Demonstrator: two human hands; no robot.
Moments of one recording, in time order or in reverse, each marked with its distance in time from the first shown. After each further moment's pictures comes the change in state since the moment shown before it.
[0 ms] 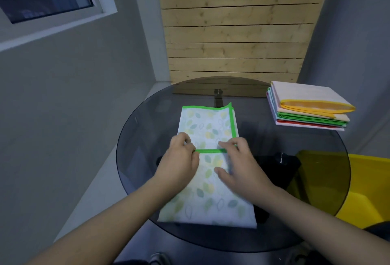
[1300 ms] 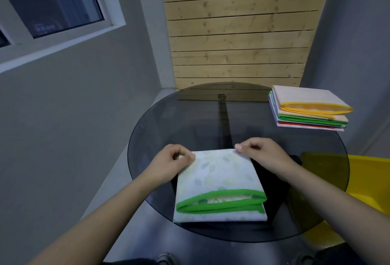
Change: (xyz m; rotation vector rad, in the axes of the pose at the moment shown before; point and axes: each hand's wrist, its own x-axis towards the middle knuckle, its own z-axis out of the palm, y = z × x) left_hand -0.014 -0.023 -0.039 -0.639 -0.201 -0.282; right_hand 0.016 0.029 -0.040 0.498 -0.040 0.247
